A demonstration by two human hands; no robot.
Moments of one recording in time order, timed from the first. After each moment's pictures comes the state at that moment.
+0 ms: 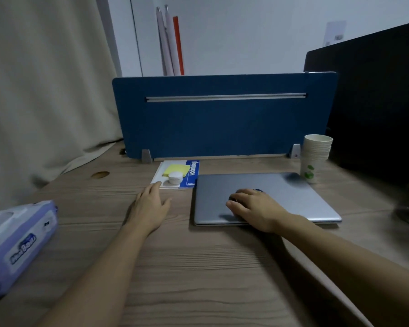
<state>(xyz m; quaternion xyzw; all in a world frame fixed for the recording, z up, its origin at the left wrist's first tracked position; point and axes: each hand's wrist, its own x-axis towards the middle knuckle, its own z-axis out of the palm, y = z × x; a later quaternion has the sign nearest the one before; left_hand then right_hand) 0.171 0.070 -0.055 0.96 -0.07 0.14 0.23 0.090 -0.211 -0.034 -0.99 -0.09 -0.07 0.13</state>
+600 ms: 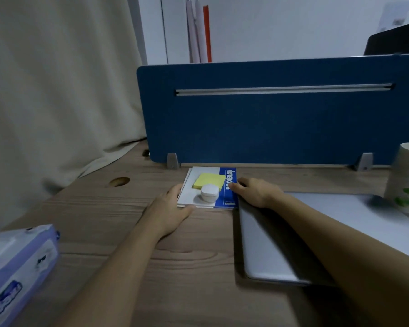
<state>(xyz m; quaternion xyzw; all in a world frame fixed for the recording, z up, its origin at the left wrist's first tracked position) 0.268 0.112 -0.062 0.95 -0.10 0.08 0.28 0.292 -0.152 -0.036 -0.98 -0.02 -0.01 0.18</state>
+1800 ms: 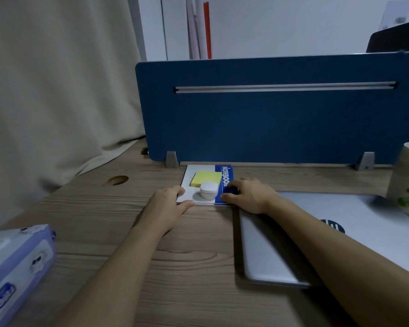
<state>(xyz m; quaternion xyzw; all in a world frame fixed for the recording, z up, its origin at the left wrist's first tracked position) 0.279 0.107 -0.065 0.95 -0.09 0.16 0.27 0.293 -0.143 -0.046 -0.99 -0.08 -0.04 0.13</state>
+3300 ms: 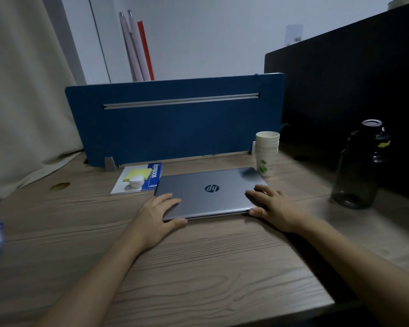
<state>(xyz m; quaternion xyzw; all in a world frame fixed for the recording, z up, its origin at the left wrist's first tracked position) 0.131 -0.008 -0.070 0.93 -0.27 0.10 0.22 0.028 -0.354 -0.058 -0.99 -0.01 -0.09 0.11</state>
